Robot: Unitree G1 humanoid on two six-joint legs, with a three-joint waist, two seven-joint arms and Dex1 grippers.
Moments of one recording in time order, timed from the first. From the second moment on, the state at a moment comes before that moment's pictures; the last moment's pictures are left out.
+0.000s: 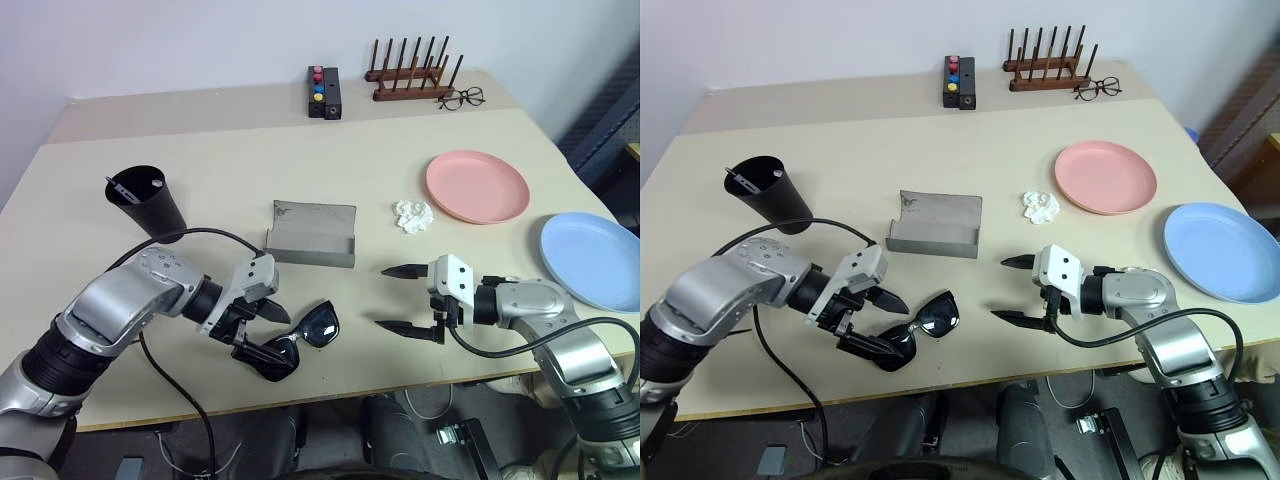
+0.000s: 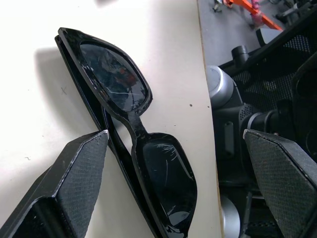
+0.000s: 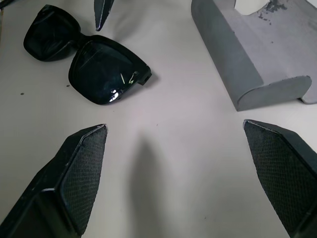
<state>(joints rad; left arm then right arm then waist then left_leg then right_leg) -0.50 0.90 -0.35 -0.39 -0.54 1.00 -1.28 -0.15 -0.73 0.08 -0.24 0.30 0.24 1.09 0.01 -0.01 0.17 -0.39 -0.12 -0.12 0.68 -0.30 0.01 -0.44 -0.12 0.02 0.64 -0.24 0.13</state>
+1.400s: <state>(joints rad) -0.63 0.89 -0.47 -0.23 -0.42 0.88 -1.41 -0.12 -0.74 0.06 -0.26 0.30 0.25 1.07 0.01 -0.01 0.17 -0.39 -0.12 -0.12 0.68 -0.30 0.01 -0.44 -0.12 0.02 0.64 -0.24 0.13</state>
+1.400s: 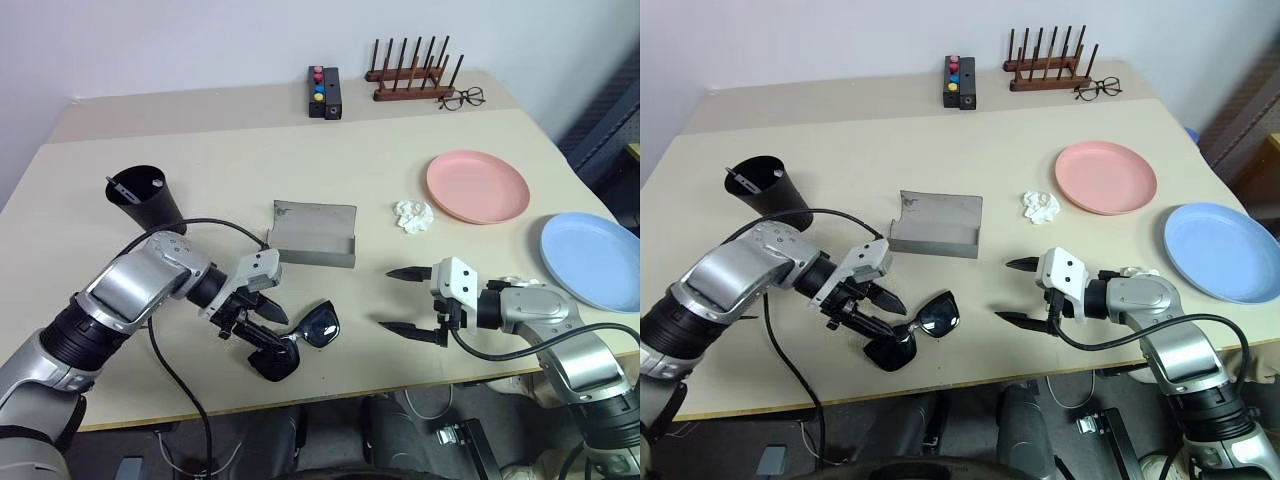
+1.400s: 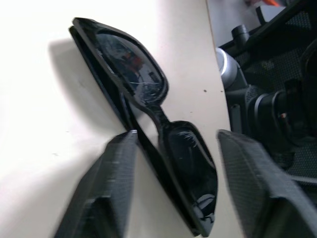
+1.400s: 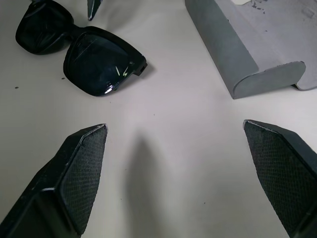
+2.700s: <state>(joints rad) -0.68 0.78 -0.57 -0.10 -0.27 0.75 -1.49 -0.11 -0.76 0.03 -0.28 0.32 0.28 1.04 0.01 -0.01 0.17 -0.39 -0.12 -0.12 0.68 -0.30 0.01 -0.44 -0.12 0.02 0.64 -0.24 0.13</state>
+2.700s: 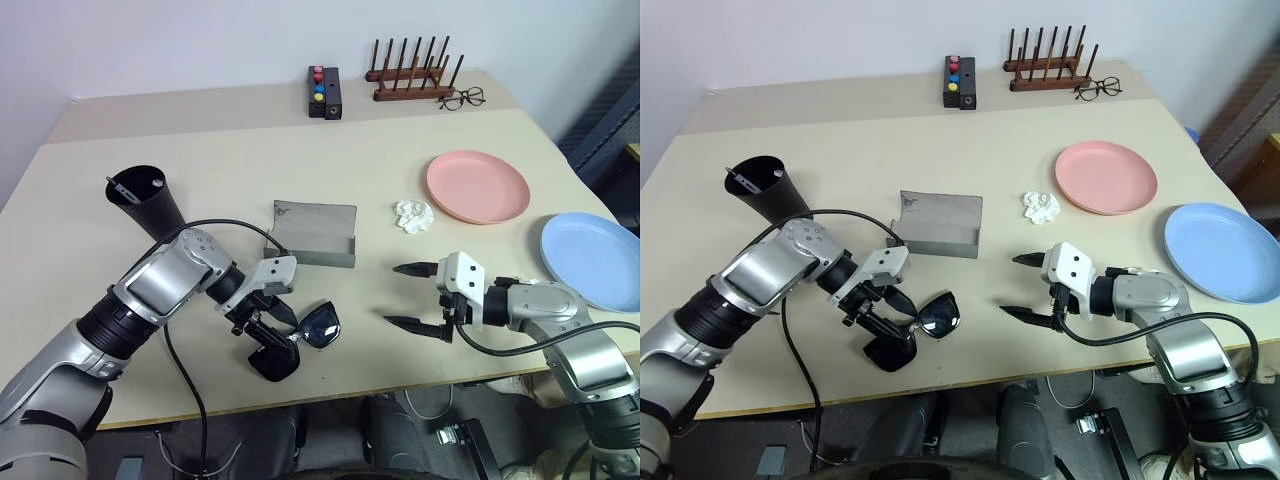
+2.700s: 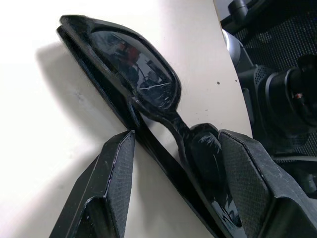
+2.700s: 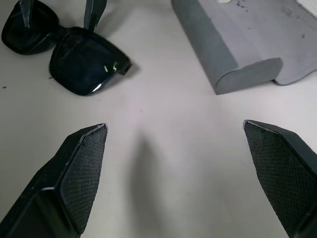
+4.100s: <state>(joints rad) -1.15 0.55 -0.31 0.53 -0.19 0.31 -1.48 -0.23 -0.74 0.06 -0.14 0.29 0.21 1.05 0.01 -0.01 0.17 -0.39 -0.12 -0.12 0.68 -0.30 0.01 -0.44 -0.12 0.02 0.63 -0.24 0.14</state>
